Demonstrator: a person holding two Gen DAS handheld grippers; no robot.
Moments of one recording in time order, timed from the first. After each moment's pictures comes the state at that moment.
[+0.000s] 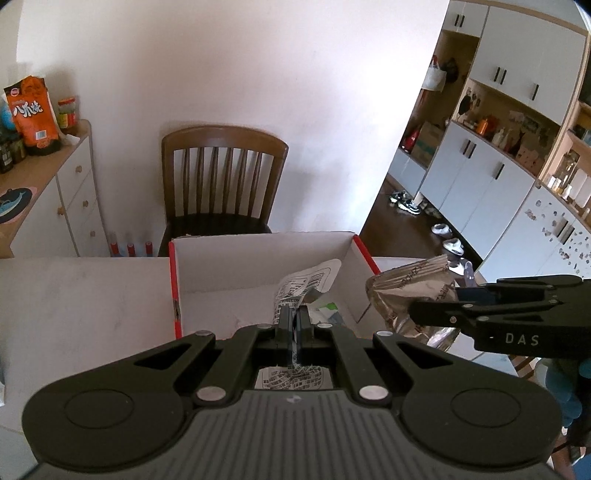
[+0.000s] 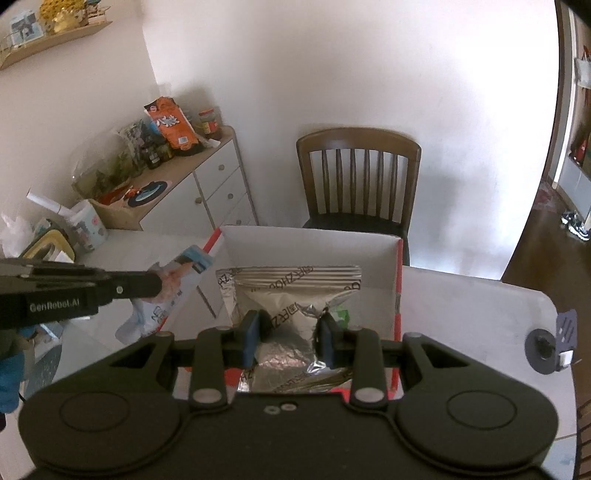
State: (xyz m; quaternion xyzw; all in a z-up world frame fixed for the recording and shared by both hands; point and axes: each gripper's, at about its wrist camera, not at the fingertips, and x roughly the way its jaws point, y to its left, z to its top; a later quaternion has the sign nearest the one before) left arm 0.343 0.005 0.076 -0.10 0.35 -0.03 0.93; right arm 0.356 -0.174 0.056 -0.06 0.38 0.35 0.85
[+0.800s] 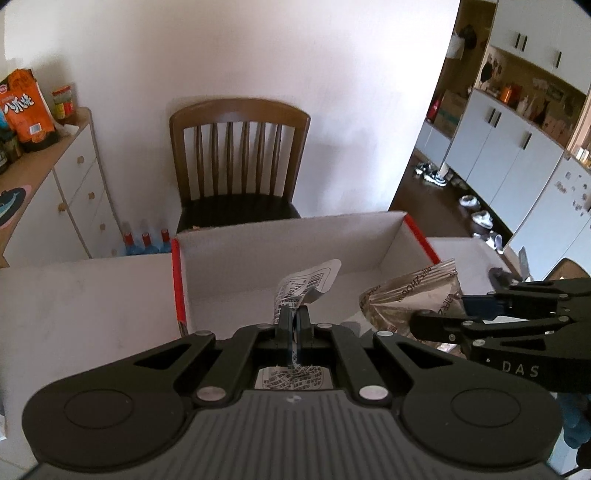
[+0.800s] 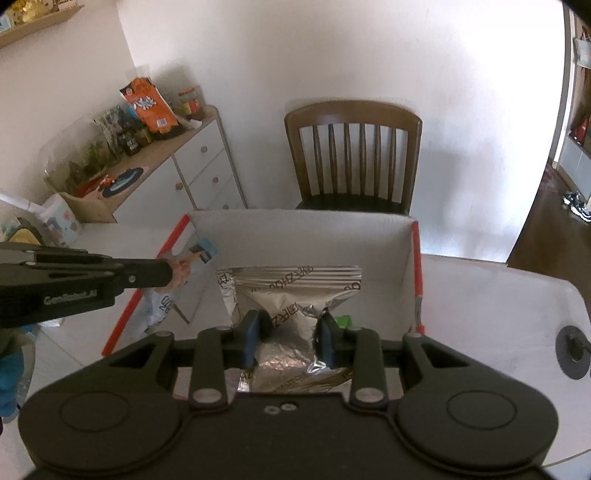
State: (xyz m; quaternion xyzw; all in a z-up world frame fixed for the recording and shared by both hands) left arm 0.414 0.013 0.024 -0.07 0.40 -0.01 0.91; right arm 0.400 -0.135 0.001 -0.06 0.41 0.34 0.85
